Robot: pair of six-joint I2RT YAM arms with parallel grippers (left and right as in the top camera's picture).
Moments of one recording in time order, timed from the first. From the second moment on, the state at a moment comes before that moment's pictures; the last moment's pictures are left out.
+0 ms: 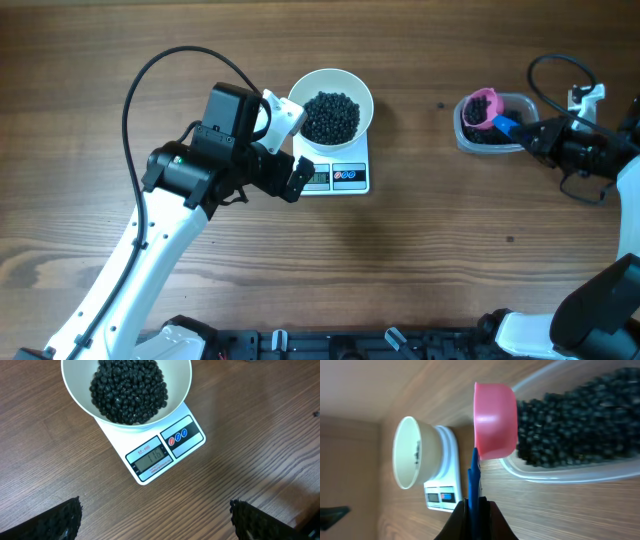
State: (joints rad) left arm -0.39 1.33 1.21 -0.89 0.23 0.11; right arm -0.52 1.57 1.17 -0.85 -0.88 -0.04
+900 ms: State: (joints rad) left arm -0.39 1.33 1.21 -0.89 0.23 0.11; right arm -0.24 1.57 1.17 -0.33 -1.22 0.34
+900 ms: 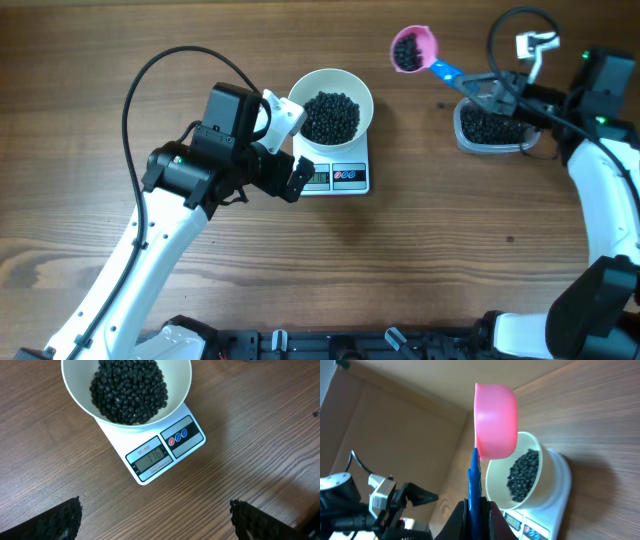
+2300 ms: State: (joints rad) left arm -0.39 1.33 1.21 -0.89 0.23 0.11; right arm 0.17 1.57 1.17 -0.25 -0.77 -0.03
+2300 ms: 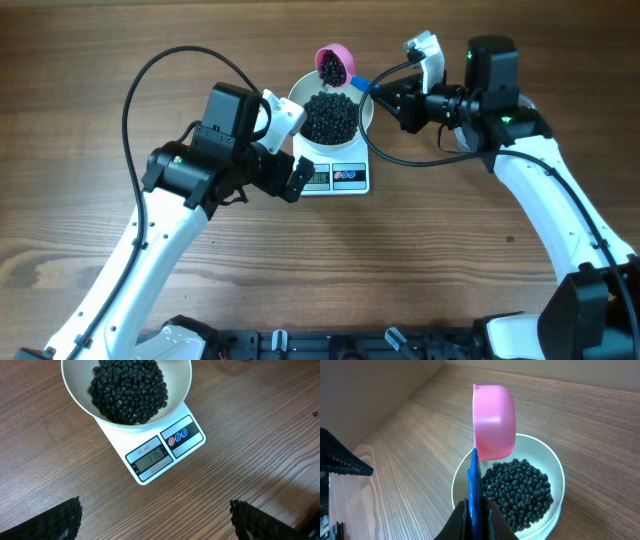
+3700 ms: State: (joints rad) left arm -0.39 1.33 1.21 -0.89 0.23 0.11; right arm 0.17 1.57 1.17 -0.32 -0.63 -0.19
